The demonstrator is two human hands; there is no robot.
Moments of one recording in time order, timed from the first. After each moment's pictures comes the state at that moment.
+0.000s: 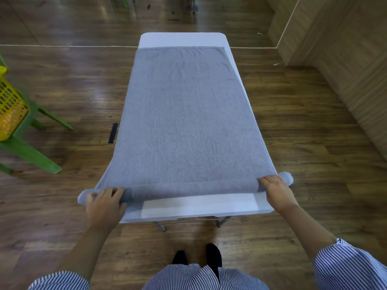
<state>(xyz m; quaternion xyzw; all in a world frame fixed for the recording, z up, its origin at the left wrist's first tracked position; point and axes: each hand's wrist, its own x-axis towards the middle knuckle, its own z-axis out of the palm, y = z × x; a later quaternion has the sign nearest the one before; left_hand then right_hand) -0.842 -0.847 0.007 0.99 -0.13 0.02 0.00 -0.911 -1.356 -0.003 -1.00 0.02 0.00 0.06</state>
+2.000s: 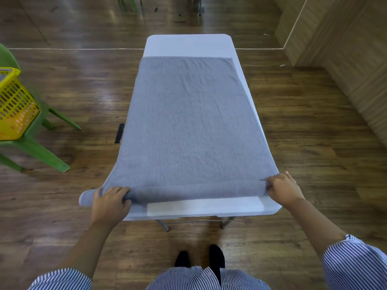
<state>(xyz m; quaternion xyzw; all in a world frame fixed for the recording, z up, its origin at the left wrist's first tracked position) -0.841 -0.844 0.004 0.99 -0.12 0.02 0.04 -0.896 -1.360 0.020 -0.99 0.09 0.12 0.01</state>
